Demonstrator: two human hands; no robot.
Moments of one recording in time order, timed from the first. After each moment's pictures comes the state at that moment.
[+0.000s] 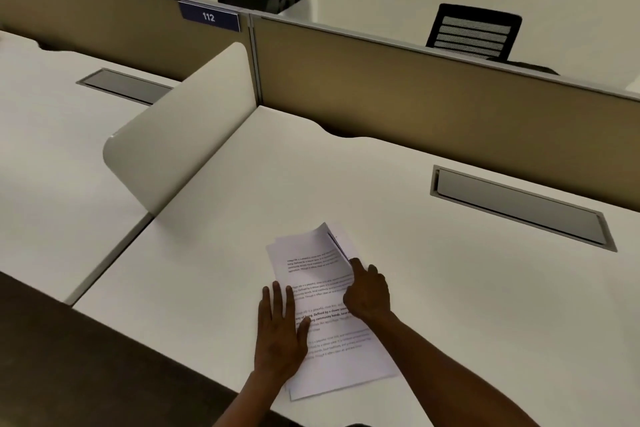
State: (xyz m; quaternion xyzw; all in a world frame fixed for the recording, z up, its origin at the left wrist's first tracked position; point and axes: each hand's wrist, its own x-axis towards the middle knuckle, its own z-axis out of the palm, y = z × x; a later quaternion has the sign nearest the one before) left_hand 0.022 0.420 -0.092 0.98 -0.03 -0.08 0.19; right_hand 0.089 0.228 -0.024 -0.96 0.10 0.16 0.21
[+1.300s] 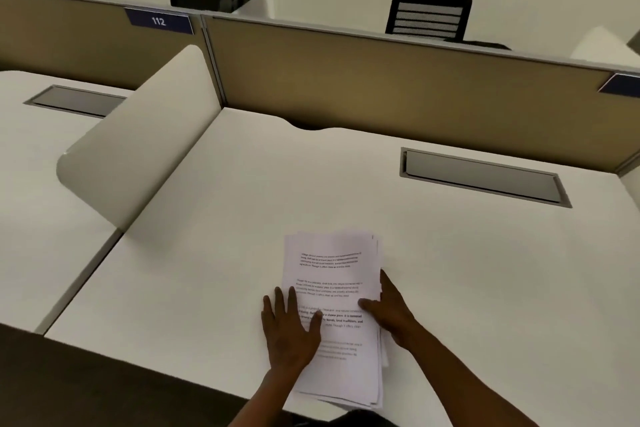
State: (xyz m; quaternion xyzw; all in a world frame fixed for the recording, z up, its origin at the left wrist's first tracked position) left_hand 0.009 0.368 -0.073 0.95 0.07 -0.13 0.28; right_hand 0.013 0.157 -0.033 -0.72 0.22 0.14 0.64
